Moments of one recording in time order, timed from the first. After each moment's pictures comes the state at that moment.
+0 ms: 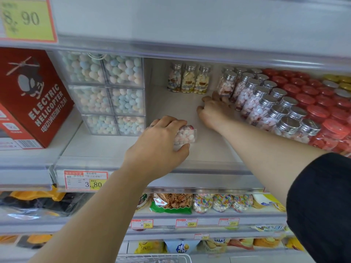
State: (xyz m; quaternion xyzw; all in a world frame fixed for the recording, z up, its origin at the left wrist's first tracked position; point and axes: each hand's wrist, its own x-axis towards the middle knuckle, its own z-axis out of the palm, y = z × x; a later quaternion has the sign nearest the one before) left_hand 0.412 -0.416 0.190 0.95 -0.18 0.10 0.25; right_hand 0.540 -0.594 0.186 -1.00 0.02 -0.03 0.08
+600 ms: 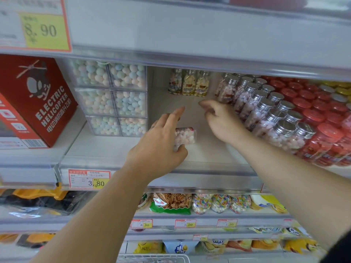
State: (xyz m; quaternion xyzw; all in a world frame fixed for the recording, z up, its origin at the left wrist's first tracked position) left_hand 0.412 -0.415 0.190 0.94 -0.17 0.09 0.30; right_hand 0.493 -0.607 0.197 -0.93 -0.10 -0.10 0.33
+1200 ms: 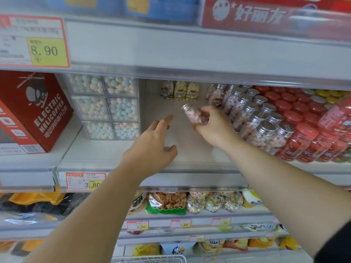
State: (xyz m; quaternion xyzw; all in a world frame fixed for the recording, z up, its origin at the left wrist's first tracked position) left_hand 0.415 -0.415 0.190 0.94 -0.13 0.05 0.30; right_hand 0.469 -0.606 0.205 -0.94 -0.01 -0.10 0.32
